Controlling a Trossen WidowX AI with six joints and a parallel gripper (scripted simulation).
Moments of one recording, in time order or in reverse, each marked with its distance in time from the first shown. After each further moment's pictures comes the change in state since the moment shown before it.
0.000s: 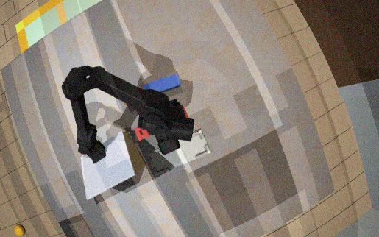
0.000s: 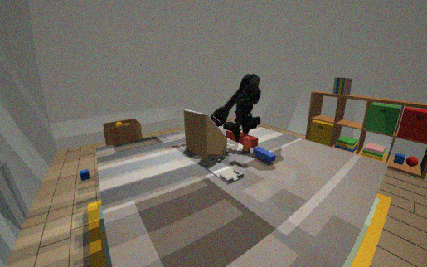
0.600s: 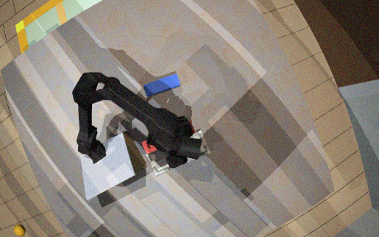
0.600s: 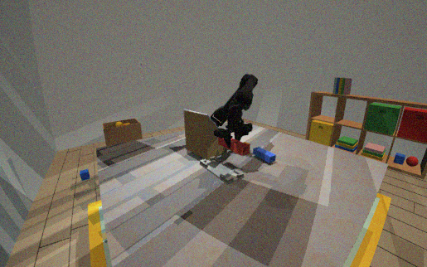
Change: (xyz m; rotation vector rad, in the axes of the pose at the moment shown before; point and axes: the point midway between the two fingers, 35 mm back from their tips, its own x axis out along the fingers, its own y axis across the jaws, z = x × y) arm 0.023 -0.053 0.000 0.004 -0.005 -0.006
